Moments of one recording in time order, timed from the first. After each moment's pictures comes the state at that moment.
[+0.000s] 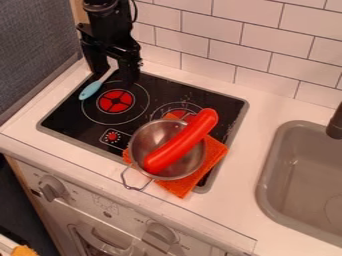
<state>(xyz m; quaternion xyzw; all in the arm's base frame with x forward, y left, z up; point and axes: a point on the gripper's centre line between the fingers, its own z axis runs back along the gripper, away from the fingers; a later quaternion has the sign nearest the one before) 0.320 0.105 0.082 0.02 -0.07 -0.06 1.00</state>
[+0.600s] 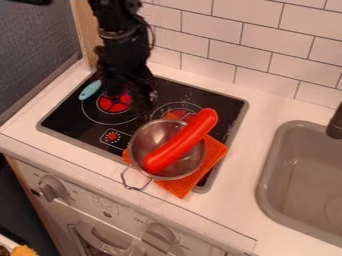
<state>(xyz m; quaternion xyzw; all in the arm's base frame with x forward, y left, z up) 0.290 0.051 0.075 0.01 -0.07 -0.16 0.98</state>
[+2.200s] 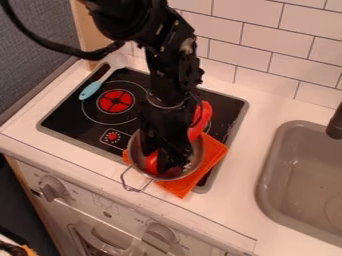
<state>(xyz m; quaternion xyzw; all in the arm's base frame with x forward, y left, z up) 0.259 -0.006 0.030 0.05 -0.02 -0.22 0.97</state>
